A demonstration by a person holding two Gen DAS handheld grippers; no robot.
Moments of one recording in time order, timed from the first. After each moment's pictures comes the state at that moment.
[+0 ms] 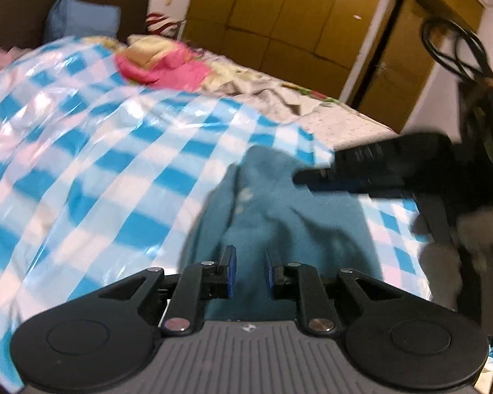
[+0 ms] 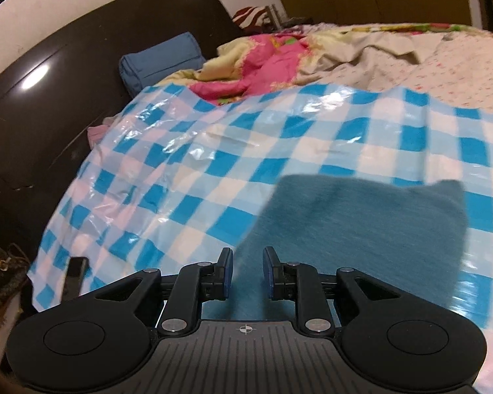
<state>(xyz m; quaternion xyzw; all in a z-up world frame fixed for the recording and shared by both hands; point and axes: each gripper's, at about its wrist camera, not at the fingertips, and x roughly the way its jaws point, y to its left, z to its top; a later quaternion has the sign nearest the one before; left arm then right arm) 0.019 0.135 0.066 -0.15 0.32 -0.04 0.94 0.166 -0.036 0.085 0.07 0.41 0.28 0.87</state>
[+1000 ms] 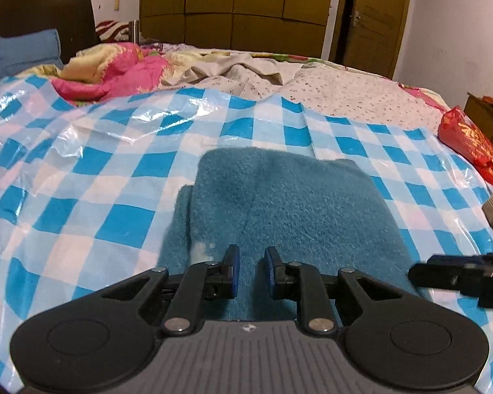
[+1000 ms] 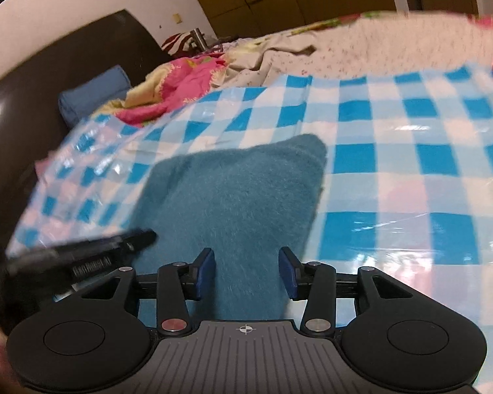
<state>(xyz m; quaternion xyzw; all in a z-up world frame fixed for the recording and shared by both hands) 0.130 0.090 0.037 -0.03 0.36 -0.06 0.93 0.131 -0.139 0.039 0.10 0.40 0.18 0.89</state>
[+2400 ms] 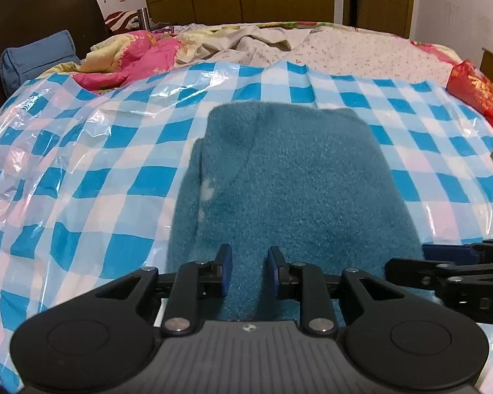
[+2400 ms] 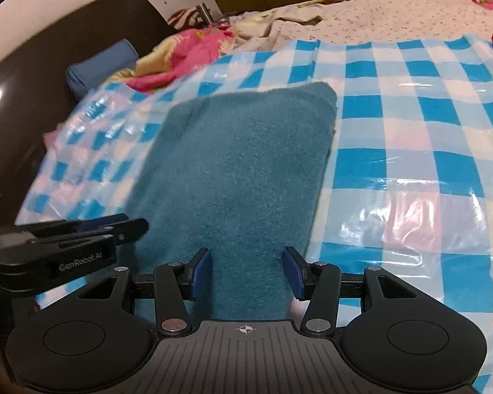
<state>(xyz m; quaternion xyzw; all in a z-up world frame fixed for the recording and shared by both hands) 0.085 0.069 0.047 0.04 0.41 -0.01 0.91 0.092 -0.126 0.029 0.11 0.43 0.20 0.87</state>
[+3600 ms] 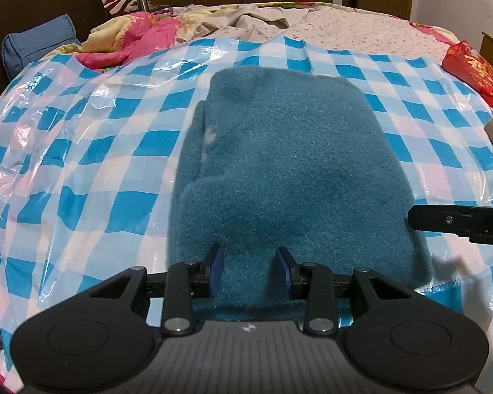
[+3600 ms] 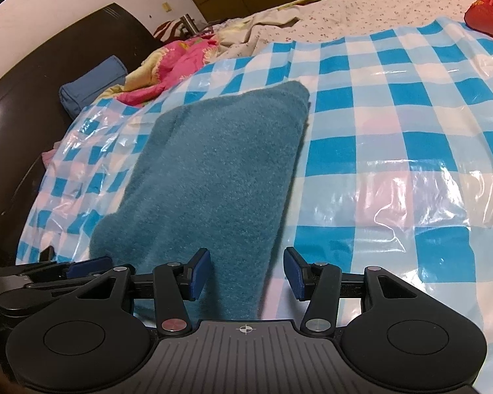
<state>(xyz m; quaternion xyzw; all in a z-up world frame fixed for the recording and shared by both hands) 0.050 0.072 0.041 0.04 0.45 -0.02 0.89 0.077 -0.157 0.026 0.15 0.43 0.18 0.87</state>
